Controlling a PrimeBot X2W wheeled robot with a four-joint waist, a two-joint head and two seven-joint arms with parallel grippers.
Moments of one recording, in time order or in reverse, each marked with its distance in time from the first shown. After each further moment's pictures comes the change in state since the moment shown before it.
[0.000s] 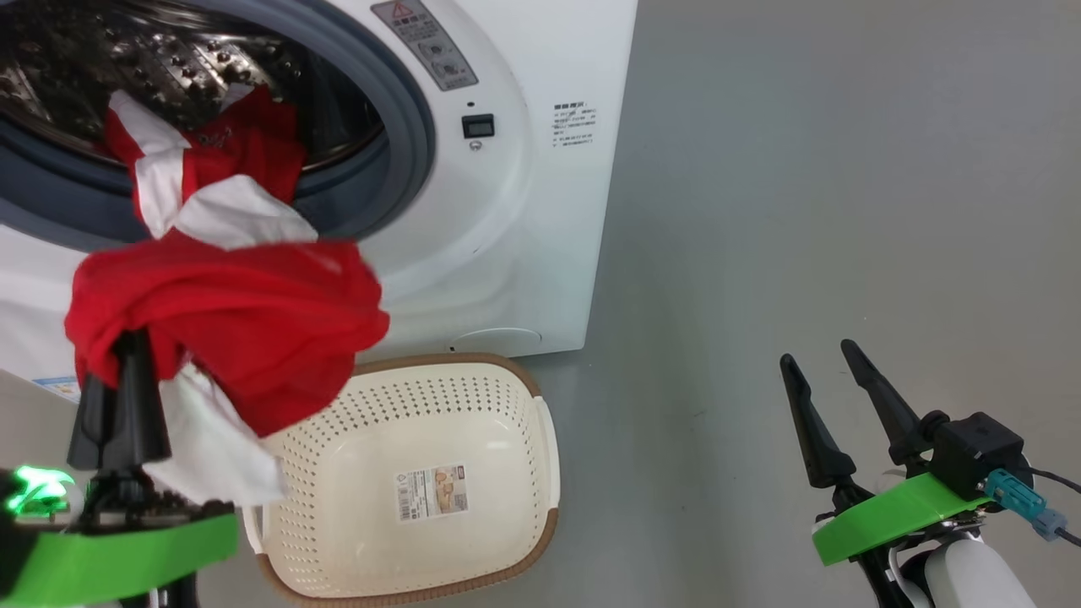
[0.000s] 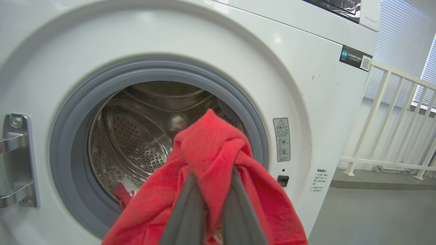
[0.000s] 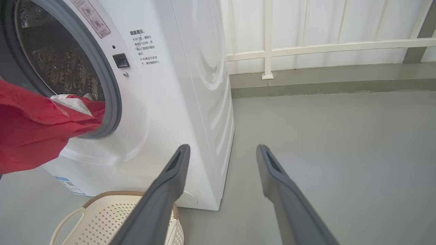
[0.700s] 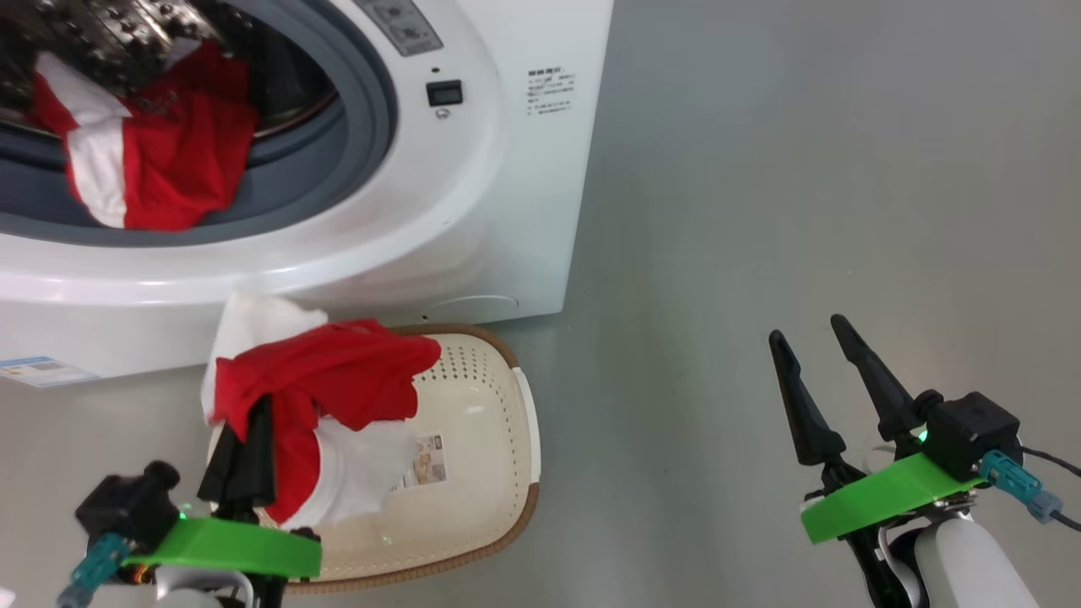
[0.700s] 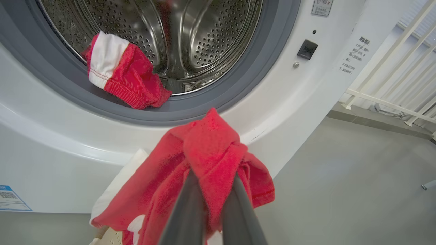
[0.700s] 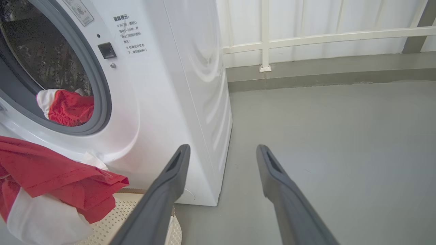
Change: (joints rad) left arm -0.017 -0.021 -0.124 0.352 -0.016 0.000 0.000; right arm -0.028 0.012 0.008 -0.016 0.000 0.000 0.000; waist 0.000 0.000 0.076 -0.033
